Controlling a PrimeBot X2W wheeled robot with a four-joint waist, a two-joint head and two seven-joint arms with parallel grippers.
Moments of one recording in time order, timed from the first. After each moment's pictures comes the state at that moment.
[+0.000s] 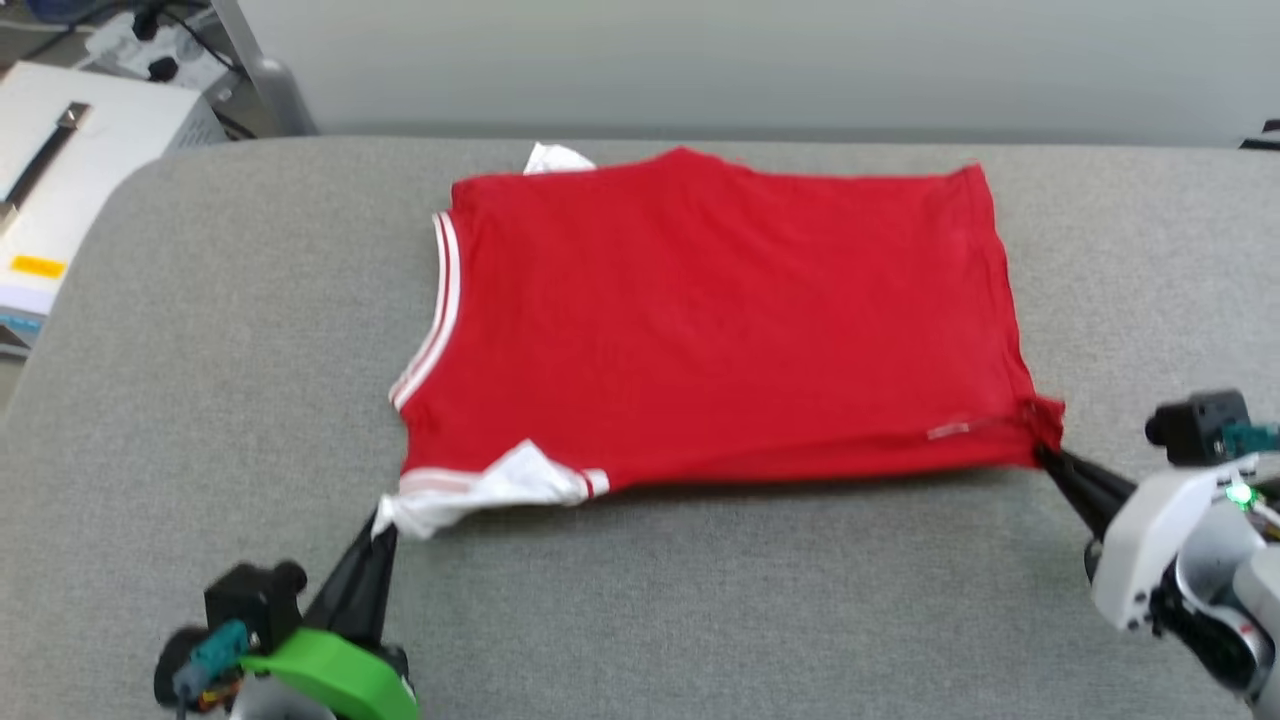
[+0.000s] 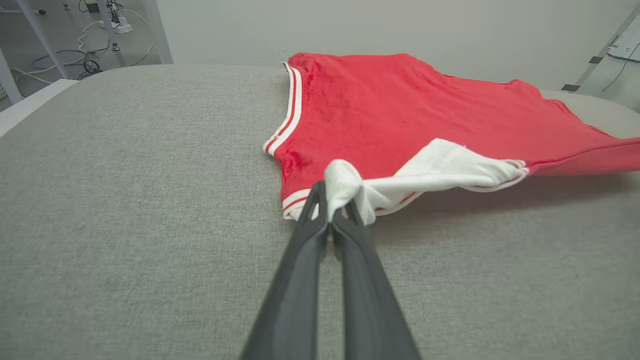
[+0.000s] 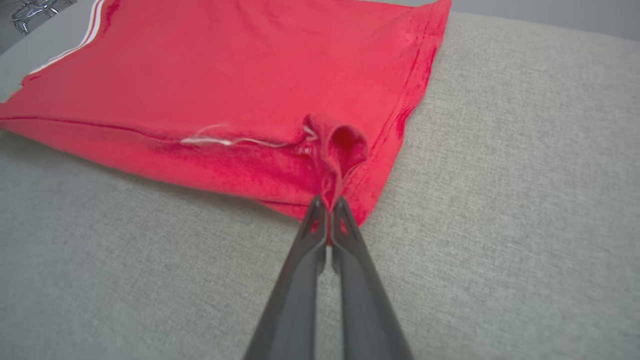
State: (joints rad) left arm -0.05 0.36 -0.26 0.22 -0.48 -0.07 -0.25; right arm -0.46 -0.66 0.76 0.45 0.92 0.13 -0.04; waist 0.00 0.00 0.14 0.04
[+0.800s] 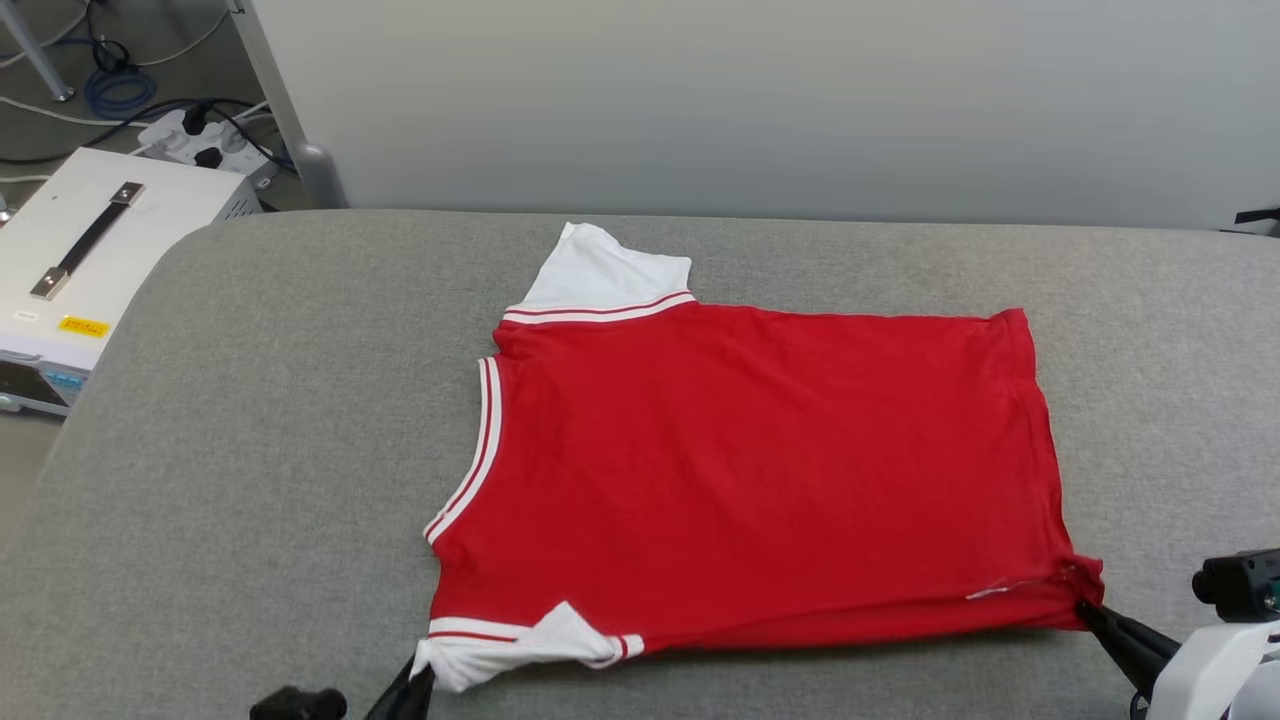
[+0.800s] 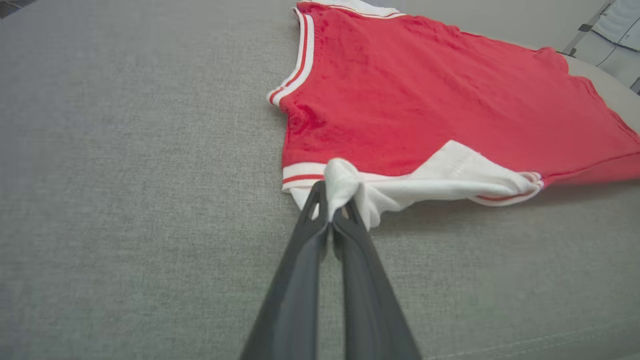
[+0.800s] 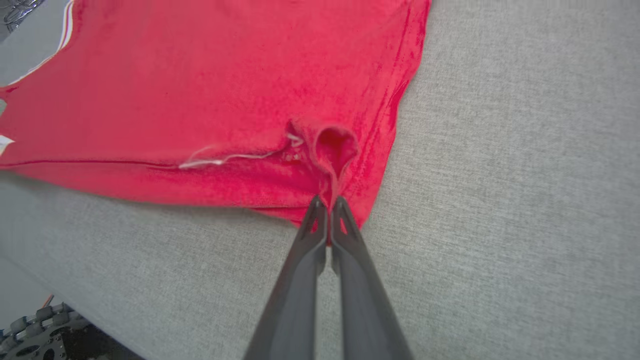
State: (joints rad) left arm 0.19 0.34 -0.32 0.19 -0.52 -0.05 -0.23; right arm -0.06 -0.69 0.54 0.28 0.90 0.13 0.04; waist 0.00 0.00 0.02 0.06
